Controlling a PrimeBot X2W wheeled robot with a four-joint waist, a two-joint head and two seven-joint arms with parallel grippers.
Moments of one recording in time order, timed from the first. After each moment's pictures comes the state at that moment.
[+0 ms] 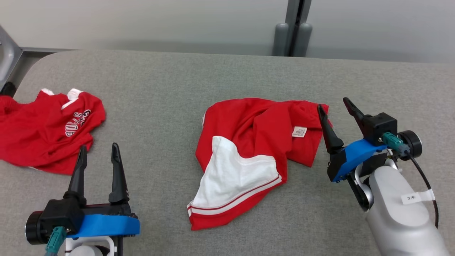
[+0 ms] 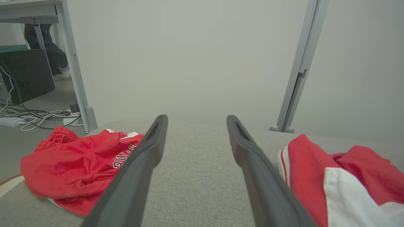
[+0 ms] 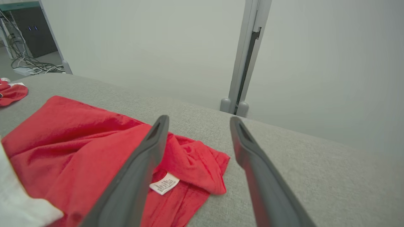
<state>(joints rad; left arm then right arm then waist) -0.07 0.06 0.03 0.11 -0.14 -0.08 -0.26 -0.56 -0.11 0.12 0.65 0.06 0.13 -0.23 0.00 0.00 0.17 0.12</state>
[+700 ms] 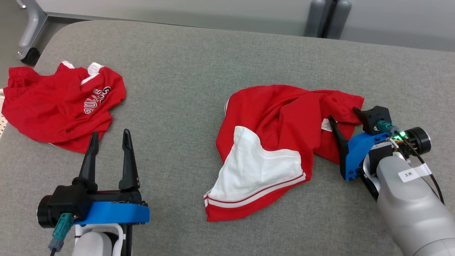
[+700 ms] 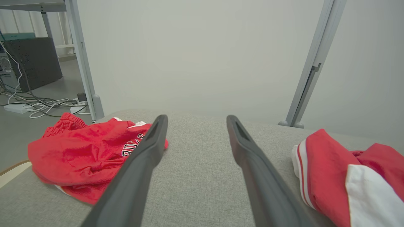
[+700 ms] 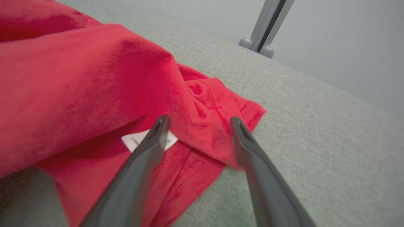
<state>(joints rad) -0.13 0.05 -0.02 0.12 -0.18 -0.08 -0.26 -0.79 -0.17 0.19 1.14 0.00 0.13 -0.25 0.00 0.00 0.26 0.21</state>
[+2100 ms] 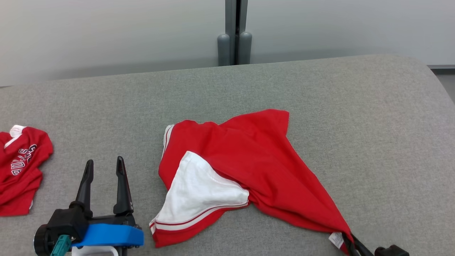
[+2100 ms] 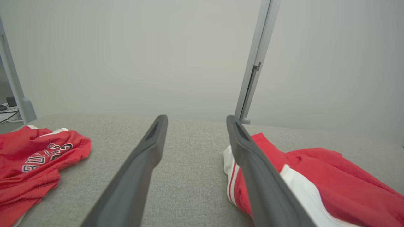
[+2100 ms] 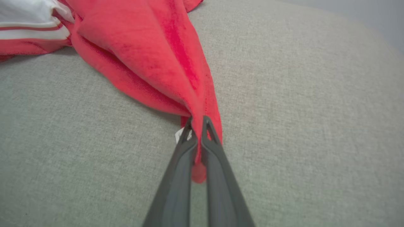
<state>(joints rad) -0.04 0.05 0.01 0.14 -0.18 -0.08 -0.26 0.11 -0.20 0.14 0.28 0.07 0.13 -0.18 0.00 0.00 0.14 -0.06</state>
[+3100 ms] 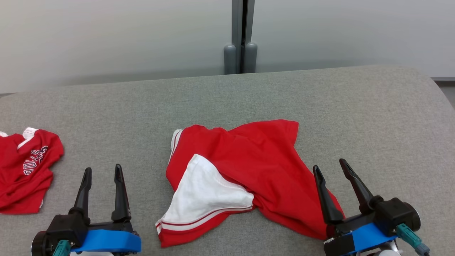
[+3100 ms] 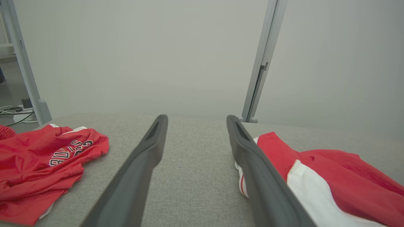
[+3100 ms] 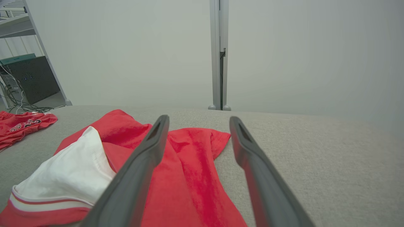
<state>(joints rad) 0.00 0.05 0.03 0.15 -0.16 -0.09 -0.26 -0.05 -0.06 0.13 0.13 0.12 0.13 -0.26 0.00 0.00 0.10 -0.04</state>
